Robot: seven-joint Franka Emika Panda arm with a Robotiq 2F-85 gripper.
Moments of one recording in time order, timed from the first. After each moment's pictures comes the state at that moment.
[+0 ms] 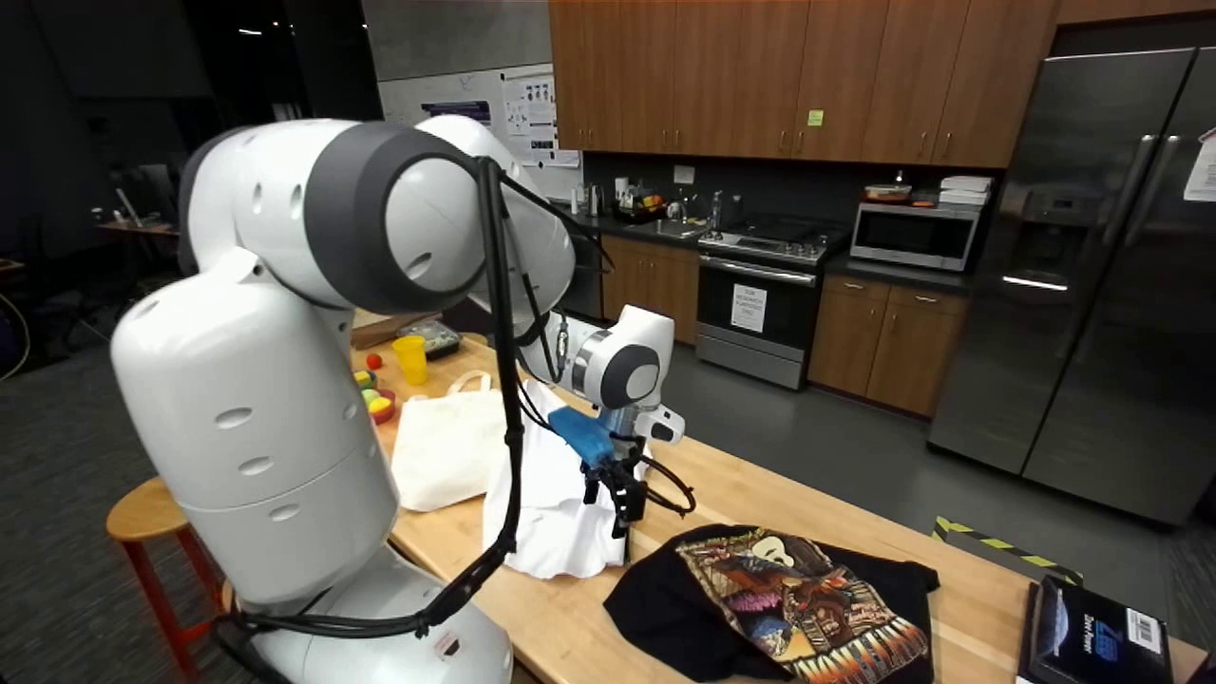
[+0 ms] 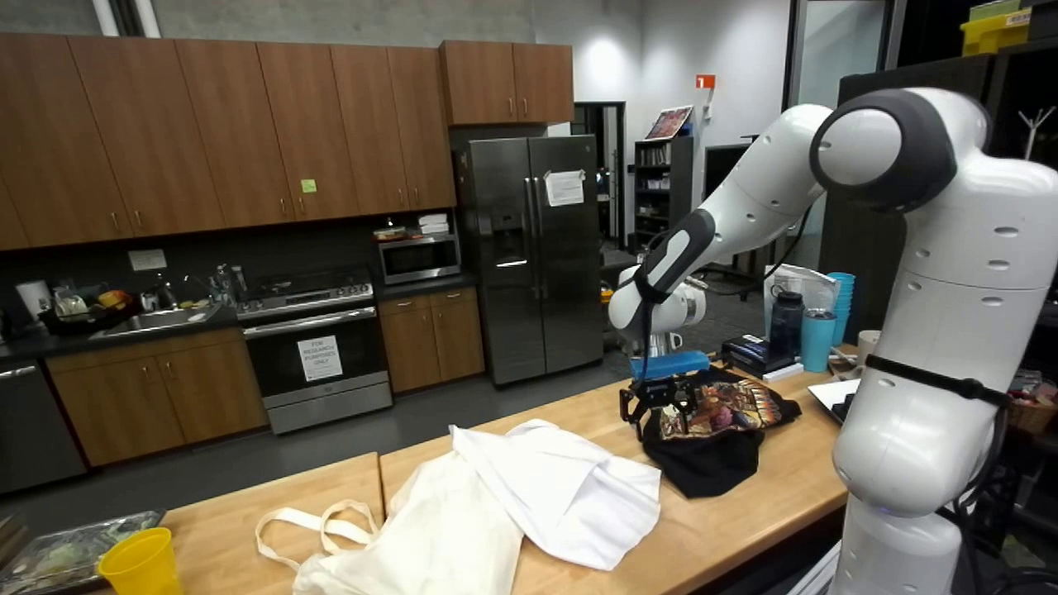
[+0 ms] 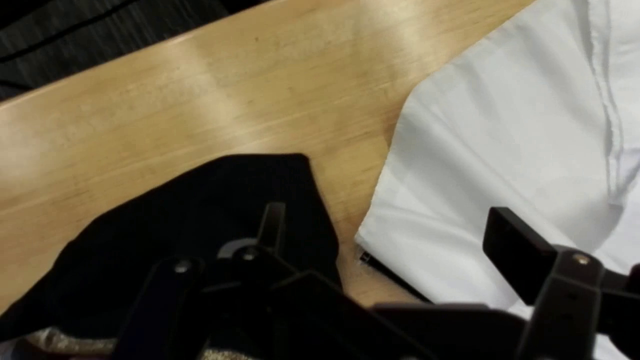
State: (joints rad) arm 0.01 -0.07 -0.05 -2.53 0.10 2.17 0.42
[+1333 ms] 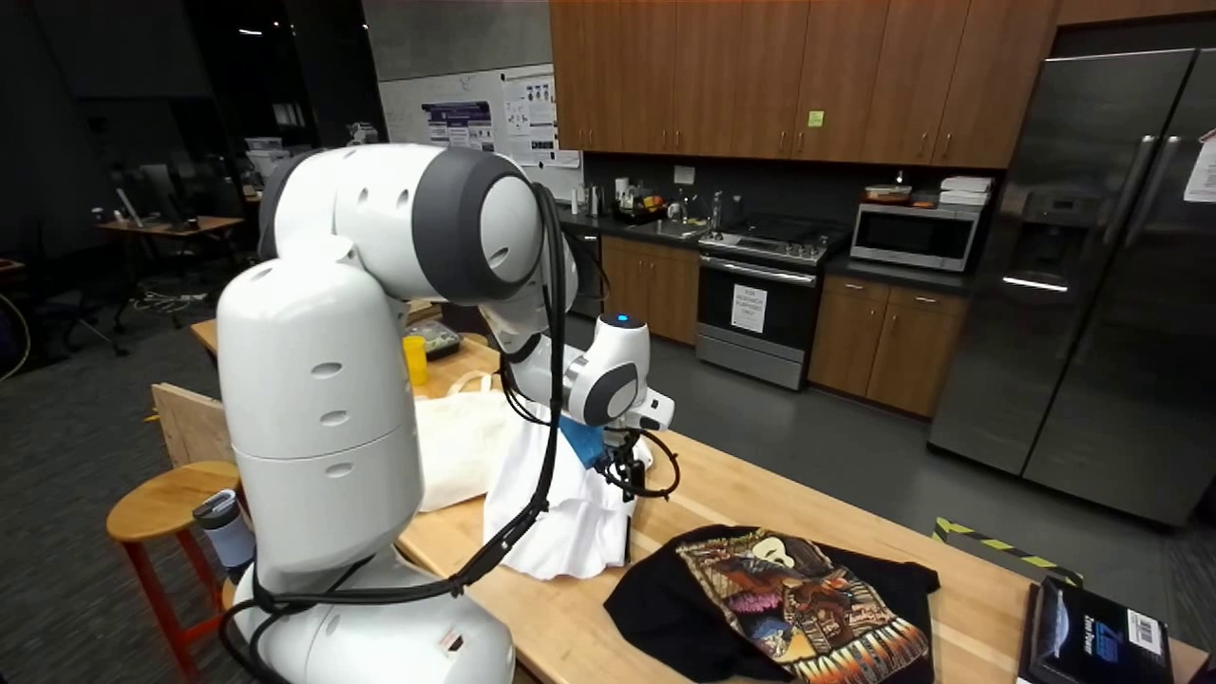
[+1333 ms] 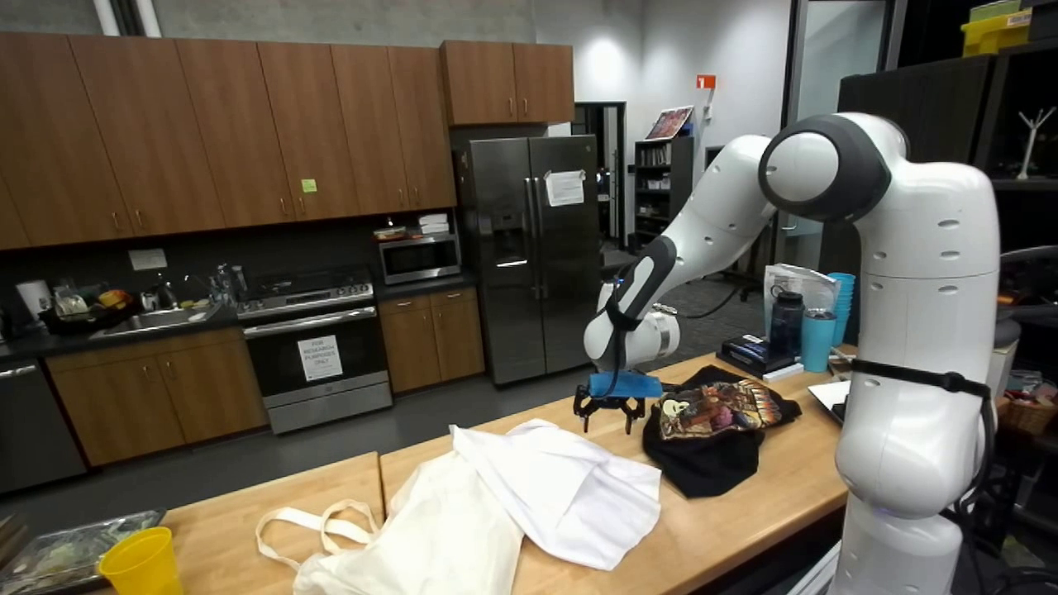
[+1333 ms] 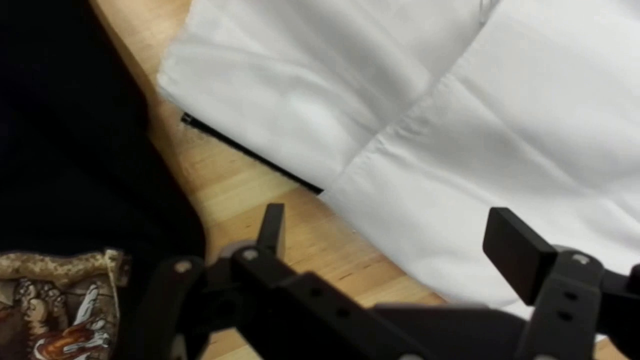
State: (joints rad) arm 0.05 0.11 0.03 -2.48 0.20 2.67 0.50
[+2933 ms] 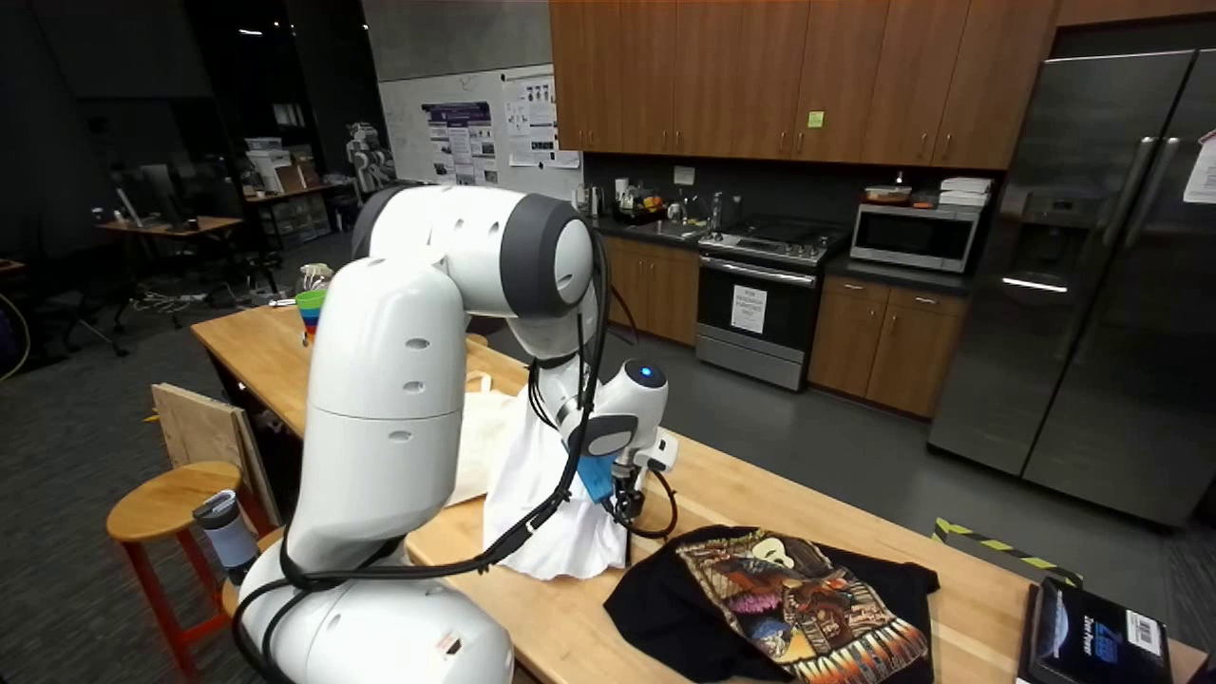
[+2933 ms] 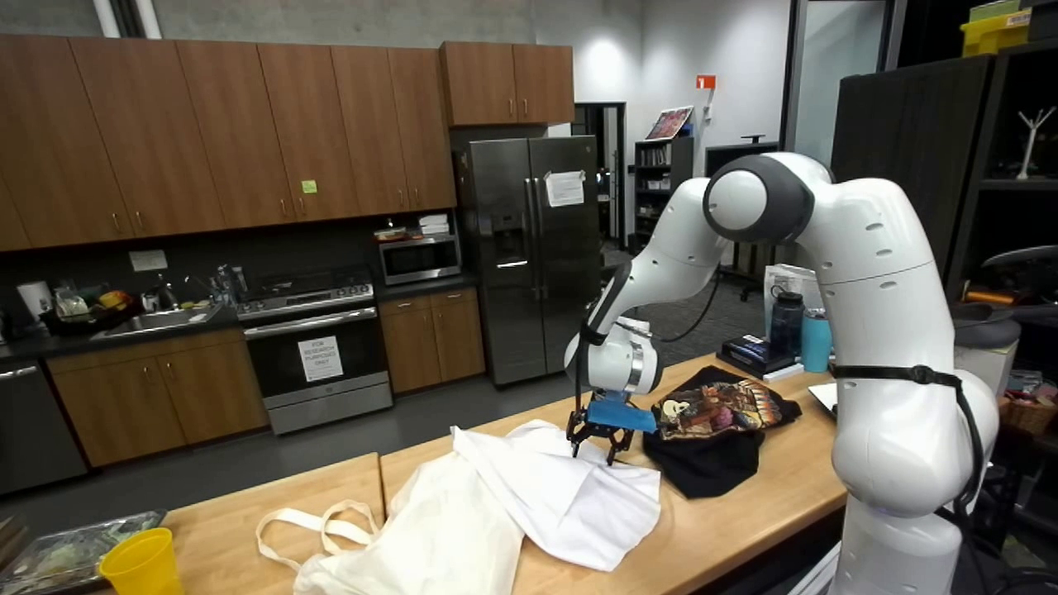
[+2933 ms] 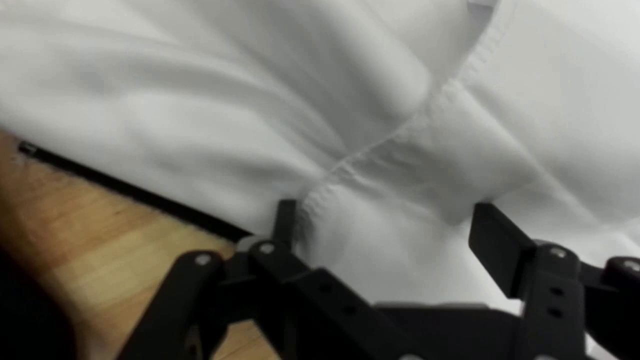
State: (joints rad) arm 0.02 0.35 0.10 -2.38 0.73 2.81 -0.01
